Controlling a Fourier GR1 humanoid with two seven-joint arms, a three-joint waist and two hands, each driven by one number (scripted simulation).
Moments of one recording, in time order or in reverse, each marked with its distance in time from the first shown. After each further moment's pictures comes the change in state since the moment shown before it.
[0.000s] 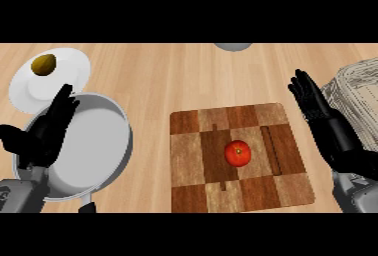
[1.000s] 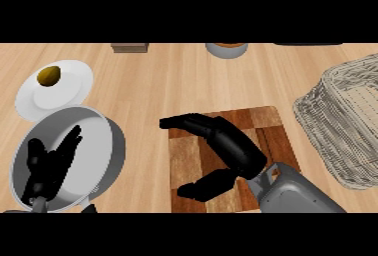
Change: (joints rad) left arm 0.177 0.010 -0.065 0.020 -0.007 -0.004 0.213; right arm -0.326 0.201 0.407 0.047 0.343 0.049 0.169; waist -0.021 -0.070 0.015
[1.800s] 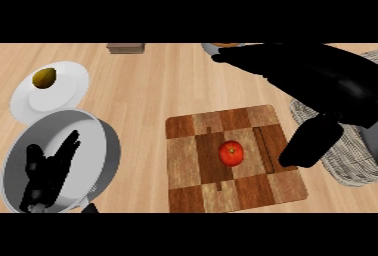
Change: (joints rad) left arm 0.048 -0.016 0.012 -0.043 -0.026 0.021 0.014; right arm -0.438 -0.444 -0.169 -0.153 -0.133 0.592 0.537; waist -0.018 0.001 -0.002
